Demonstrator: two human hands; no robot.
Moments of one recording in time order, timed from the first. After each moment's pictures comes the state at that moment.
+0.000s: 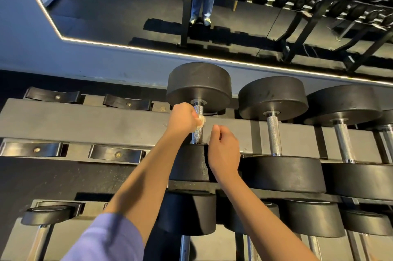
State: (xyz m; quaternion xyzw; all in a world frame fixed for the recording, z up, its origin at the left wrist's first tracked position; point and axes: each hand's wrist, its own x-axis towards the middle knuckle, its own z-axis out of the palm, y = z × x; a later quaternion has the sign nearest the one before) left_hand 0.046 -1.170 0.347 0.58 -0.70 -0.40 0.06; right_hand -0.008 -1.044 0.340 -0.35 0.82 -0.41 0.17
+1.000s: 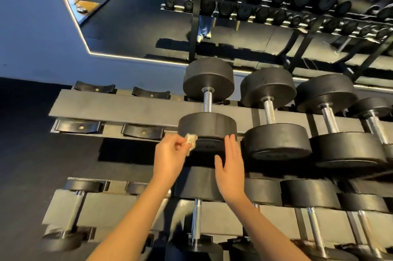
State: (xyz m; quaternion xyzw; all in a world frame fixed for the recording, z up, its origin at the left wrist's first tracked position) left_hand 0.188 -0.981 0.341 0.52 -0.67 -0.37 0.37; right_hand 0.041 -0.902 0.302 -0.49 0.79 -0.34 0.13
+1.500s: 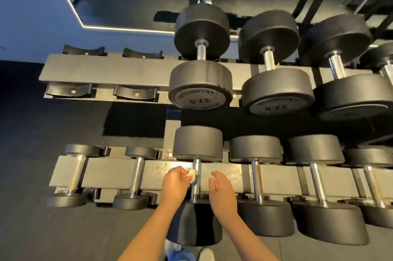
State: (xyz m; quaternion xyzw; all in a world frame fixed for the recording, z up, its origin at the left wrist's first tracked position) left_hand 0.204 -0.845 0.176 0.62 -0.63 -0.45 0.16; right_hand 0.084 -0.765 0.173 -0.39 0.83 -0.25 0.32
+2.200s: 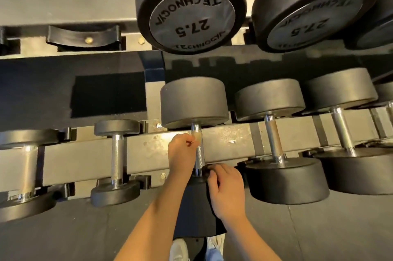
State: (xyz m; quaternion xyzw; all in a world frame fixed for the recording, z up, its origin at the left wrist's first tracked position) left_hand 0.175 -0.872 0.061 0.59 -0.66 -0.42 0.17; right_hand 0.124 -0.741 0.068 -0.43 0.85 -0.27 0.15
